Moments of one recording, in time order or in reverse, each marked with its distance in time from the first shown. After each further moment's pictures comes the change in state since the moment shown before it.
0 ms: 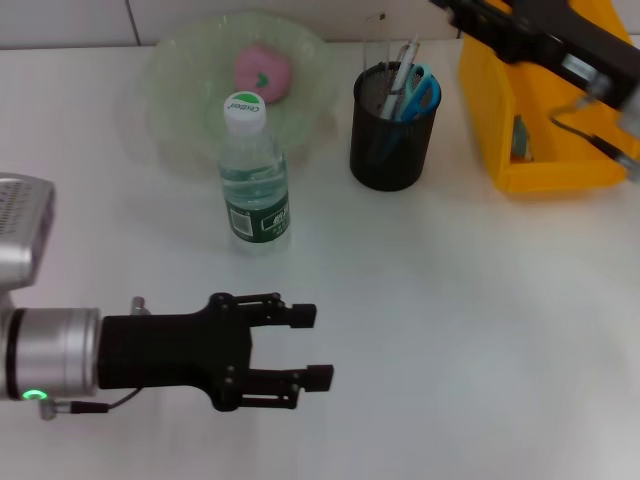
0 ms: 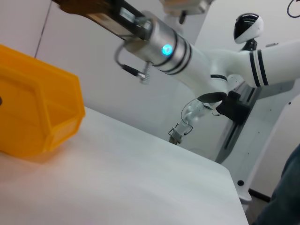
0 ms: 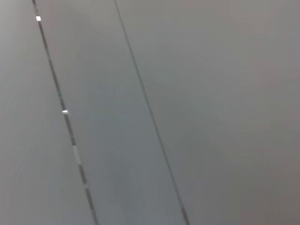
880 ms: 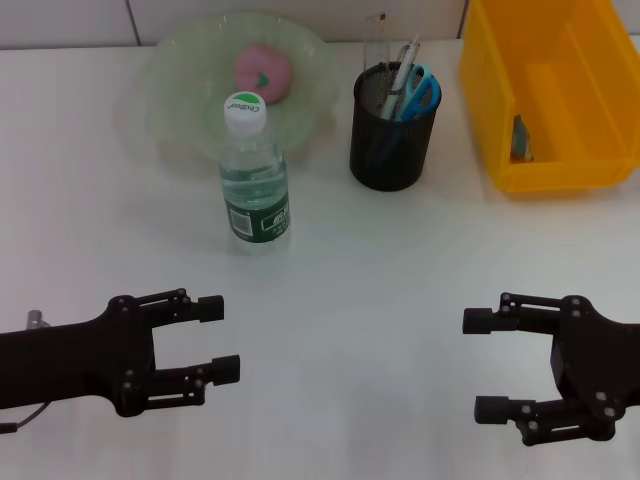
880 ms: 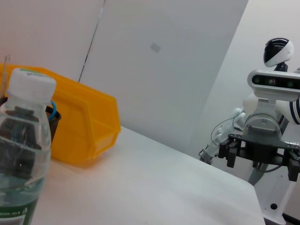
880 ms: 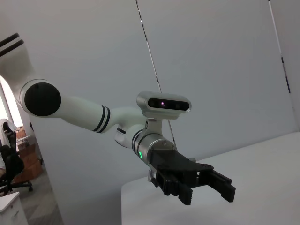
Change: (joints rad) left arm 0.099 0.071 -0.145 0.001 0.008 0.105 0.043; right arm -0.255 -0.022 0.017 -0.171 -0.583 -0.567 -0.068
